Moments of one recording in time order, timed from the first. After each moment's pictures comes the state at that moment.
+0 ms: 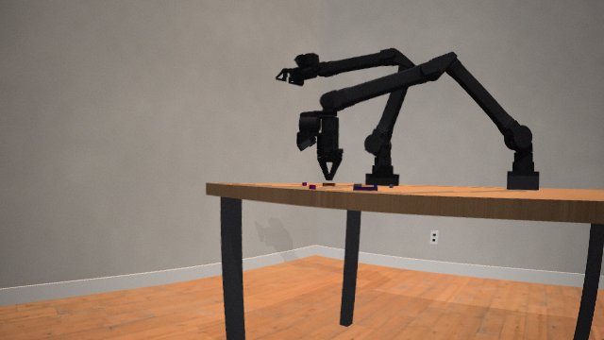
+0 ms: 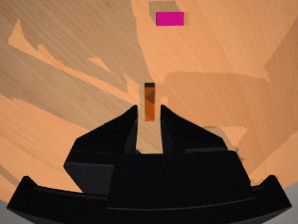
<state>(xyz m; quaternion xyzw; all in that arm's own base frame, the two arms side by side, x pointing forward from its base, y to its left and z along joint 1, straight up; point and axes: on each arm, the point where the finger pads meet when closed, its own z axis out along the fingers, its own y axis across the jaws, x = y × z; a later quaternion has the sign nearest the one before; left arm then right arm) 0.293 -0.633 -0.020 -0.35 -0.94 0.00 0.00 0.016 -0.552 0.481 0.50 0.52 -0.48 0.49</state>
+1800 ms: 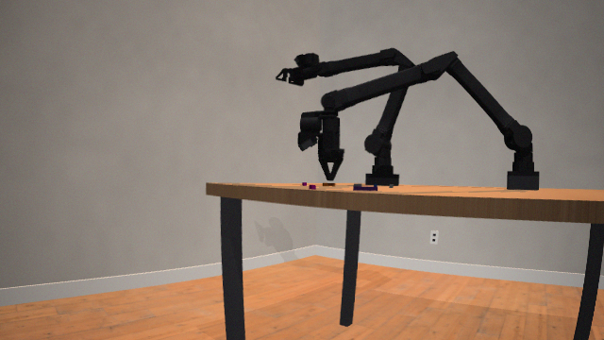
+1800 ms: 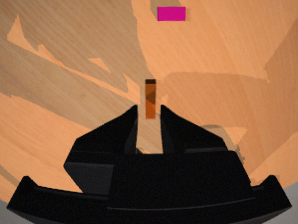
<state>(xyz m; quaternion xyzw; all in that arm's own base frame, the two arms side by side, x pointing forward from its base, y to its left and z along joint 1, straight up) 0.291 -0.630 -0.020 -0.35 -0.94 0.00 0.00 0.016 -0.552 0.481 0.50 0.52 -0.48 0.49</state>
